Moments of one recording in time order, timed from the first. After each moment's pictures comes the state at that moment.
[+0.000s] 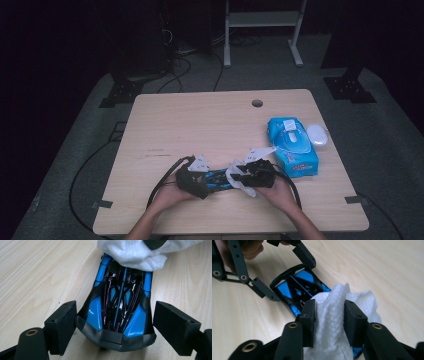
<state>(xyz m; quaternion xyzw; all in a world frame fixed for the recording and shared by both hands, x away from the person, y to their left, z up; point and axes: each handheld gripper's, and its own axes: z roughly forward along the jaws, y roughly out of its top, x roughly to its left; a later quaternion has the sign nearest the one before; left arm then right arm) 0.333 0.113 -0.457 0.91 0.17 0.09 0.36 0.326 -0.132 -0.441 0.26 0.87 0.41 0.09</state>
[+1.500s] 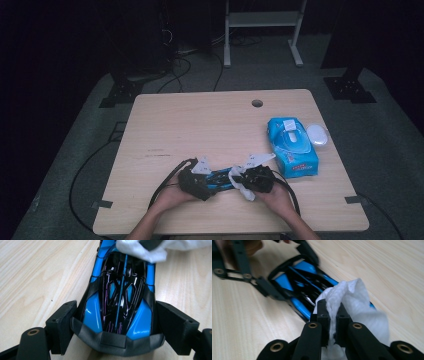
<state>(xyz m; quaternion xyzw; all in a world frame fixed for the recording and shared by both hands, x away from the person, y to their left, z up) 0.332 0.111 -0.467 0.92 0.17 0.09 0.35 0.321 -0.138 -0.456 0.29 0.86 0.40 0.09</state>
